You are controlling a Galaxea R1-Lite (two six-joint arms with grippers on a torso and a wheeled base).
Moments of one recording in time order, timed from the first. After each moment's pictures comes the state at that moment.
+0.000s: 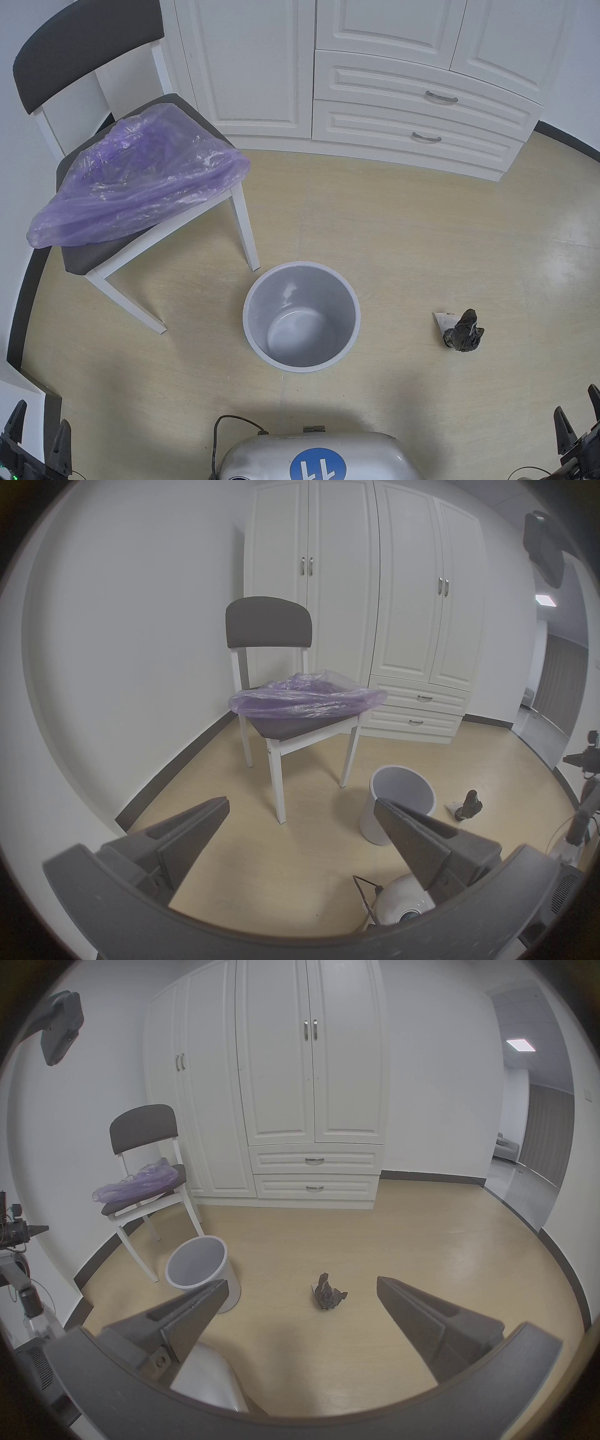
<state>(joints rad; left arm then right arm) 0.00 0.02 -0.02 0.00 0.03 -0.05 0.00 0.02 -0.02 0.00 0.01 0.02</state>
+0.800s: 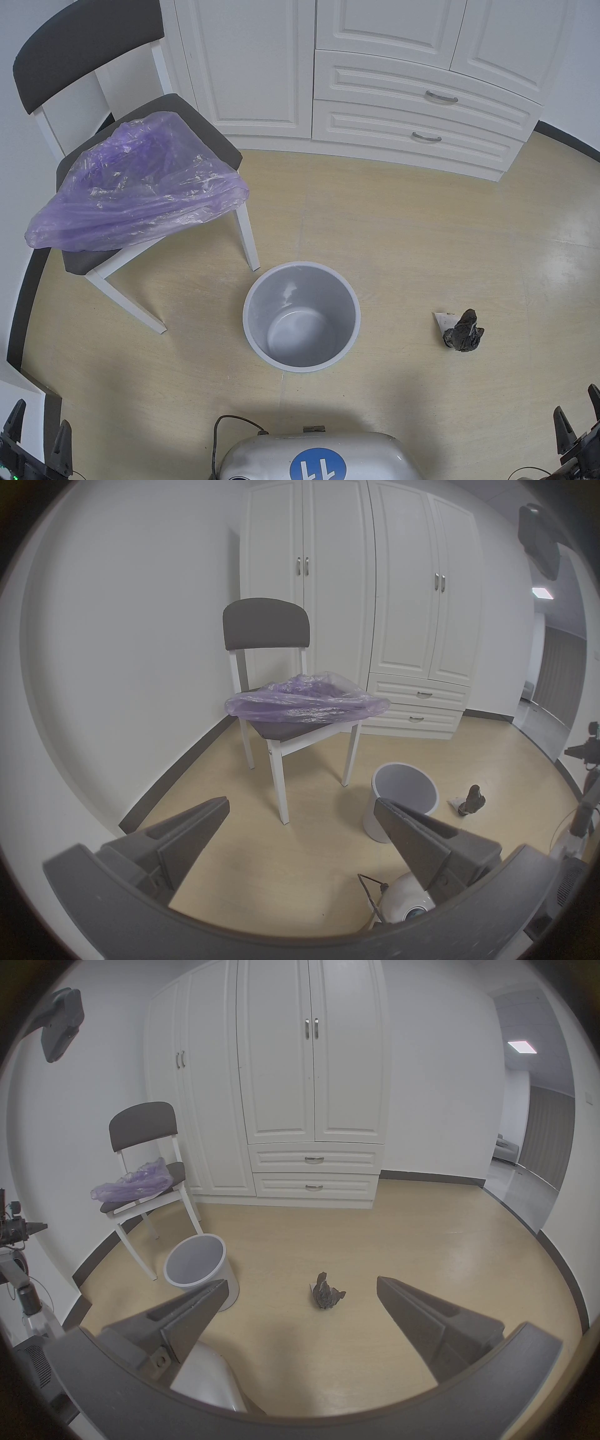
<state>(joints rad) 0.00 0.02 -0.02 0.00 0.03 -0.02 0.00 0.02 -0.02 0.00 0.00 0.02</state>
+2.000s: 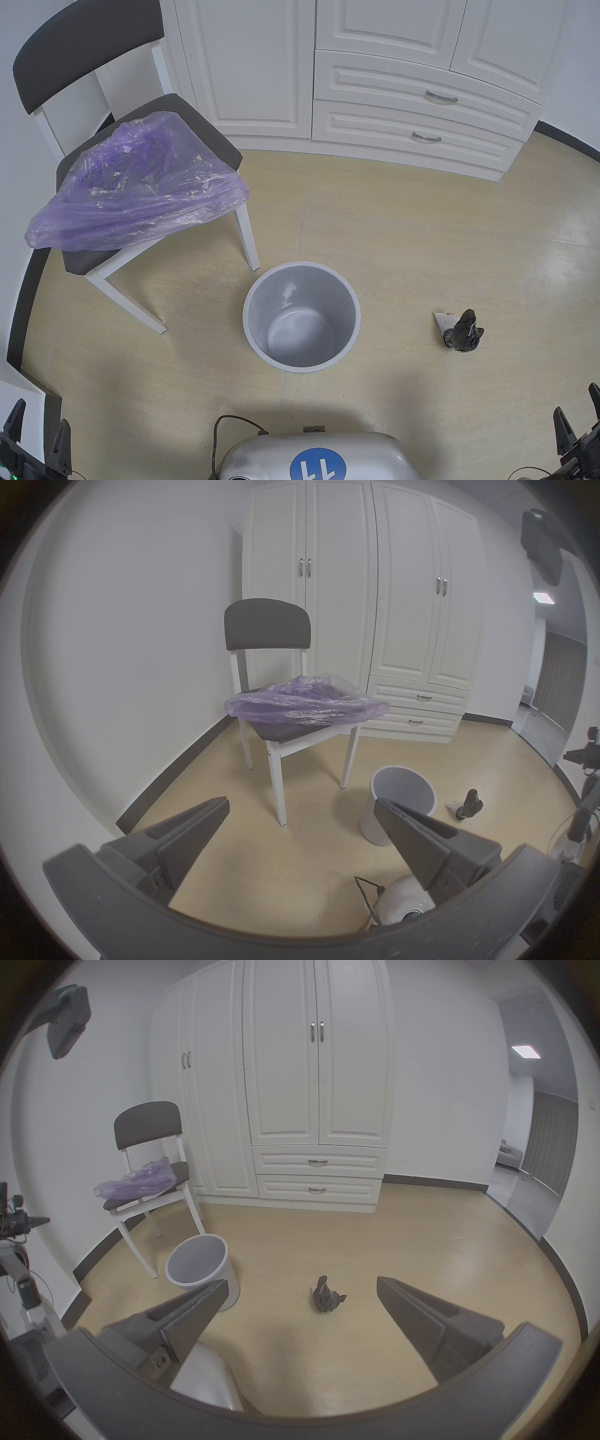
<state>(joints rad) 0.00 0.02 -0.02 -0.01 0.03 -0.04 0.00 0.02 -0.02 0.00 0.01 0.00</state>
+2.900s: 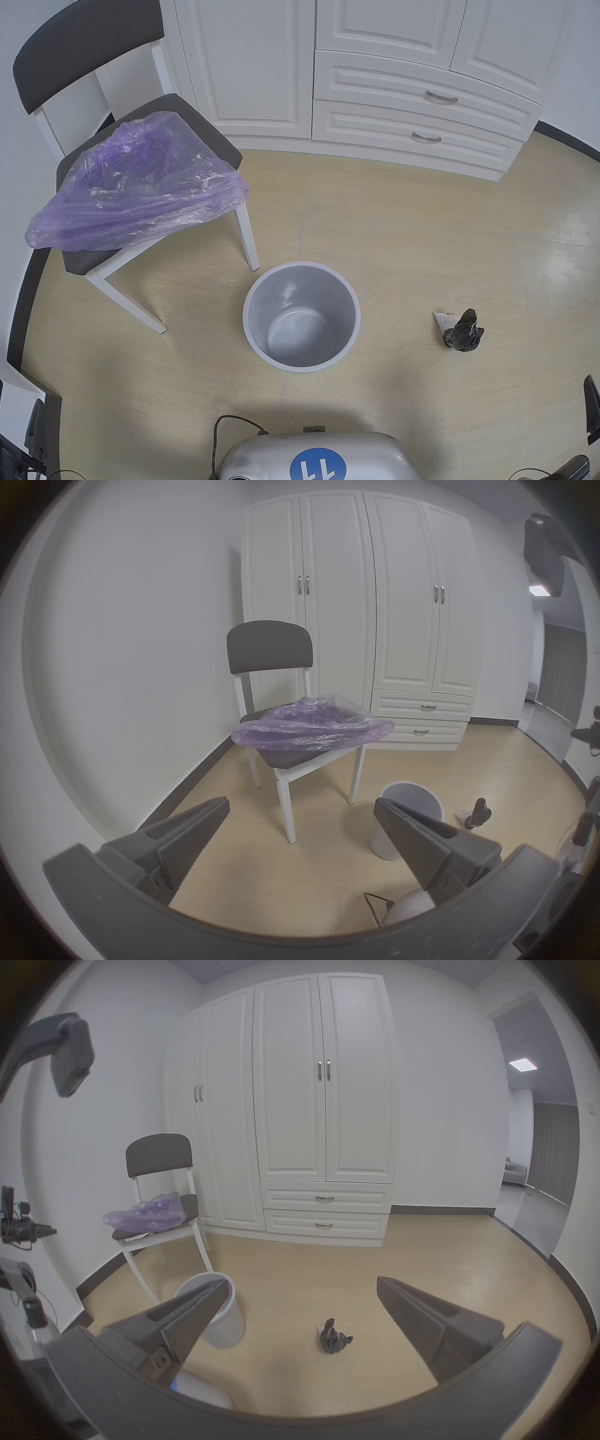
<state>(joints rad) -0.02 0.07 -0.14 -0.01 0.08 0.00 -0.01 0.09 -0.13 -0.12 0.07 -0.01</state>
